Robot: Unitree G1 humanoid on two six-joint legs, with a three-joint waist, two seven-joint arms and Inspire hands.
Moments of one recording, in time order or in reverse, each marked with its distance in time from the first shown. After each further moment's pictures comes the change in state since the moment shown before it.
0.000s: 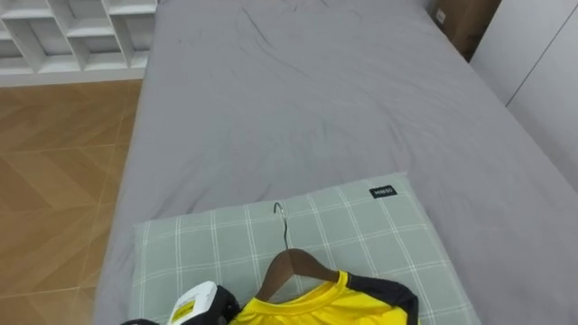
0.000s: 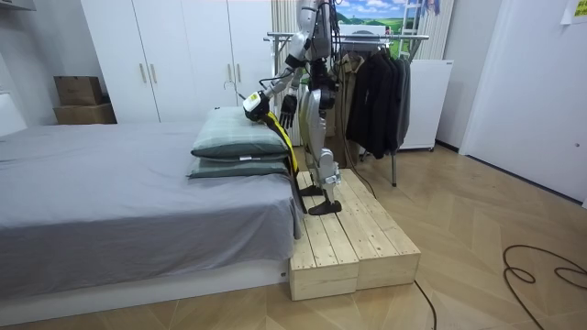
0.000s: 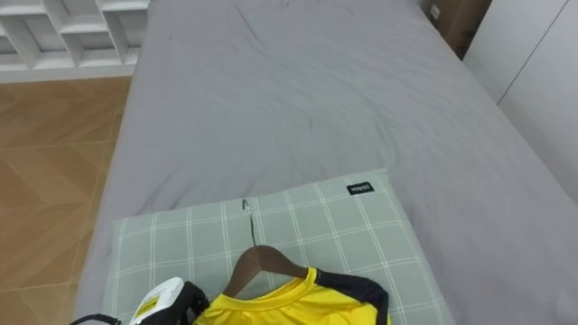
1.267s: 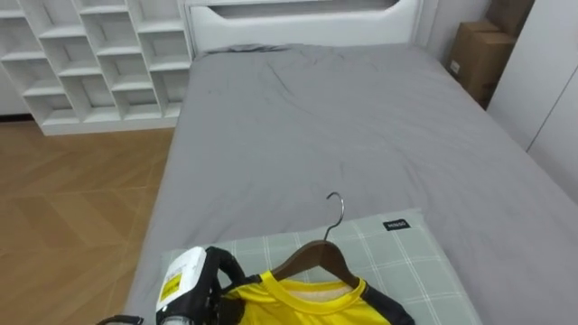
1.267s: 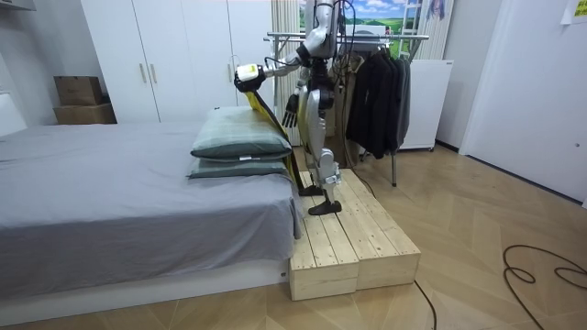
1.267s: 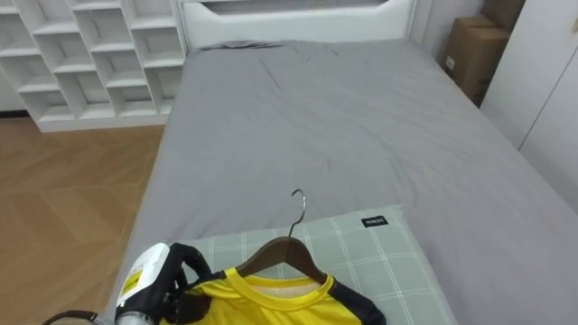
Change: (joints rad) left arm 0.236 0.068 0.059 -0.497 -0.058 -0.047 0.047; right arm 0.170 -0.041 -0.164 0.003 0.117 -0.009 0.013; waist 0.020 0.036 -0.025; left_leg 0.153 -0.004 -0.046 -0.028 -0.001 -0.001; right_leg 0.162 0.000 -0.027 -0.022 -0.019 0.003
